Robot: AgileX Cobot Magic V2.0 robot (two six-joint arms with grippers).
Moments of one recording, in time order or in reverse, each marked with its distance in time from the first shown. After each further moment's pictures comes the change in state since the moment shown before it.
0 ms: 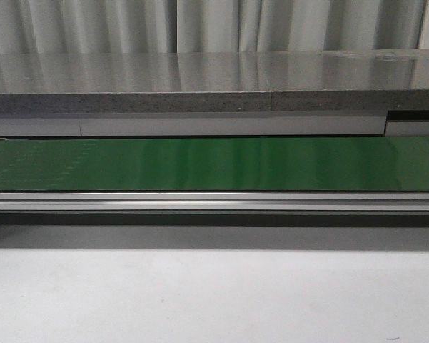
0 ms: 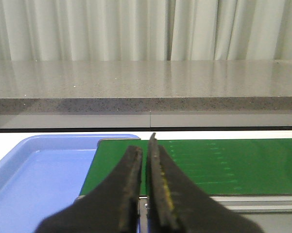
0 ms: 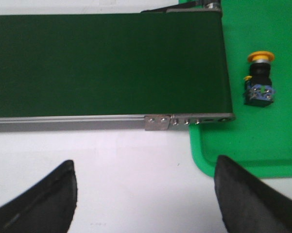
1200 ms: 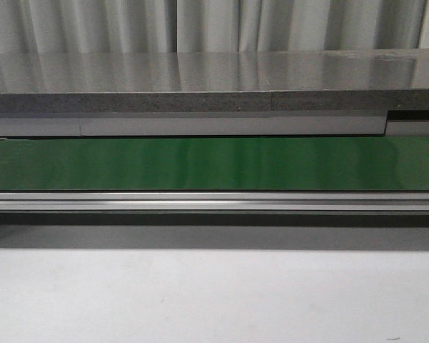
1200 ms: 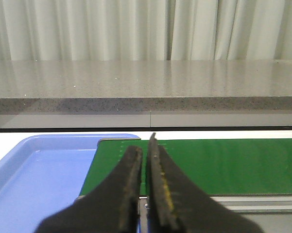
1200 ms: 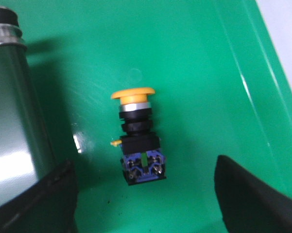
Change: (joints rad) left arm 0.000 0.000 0.000 0.000 0.000 0.000; right arm -0.417 0.753 -0.191 -0.122 -0.374 -0.036
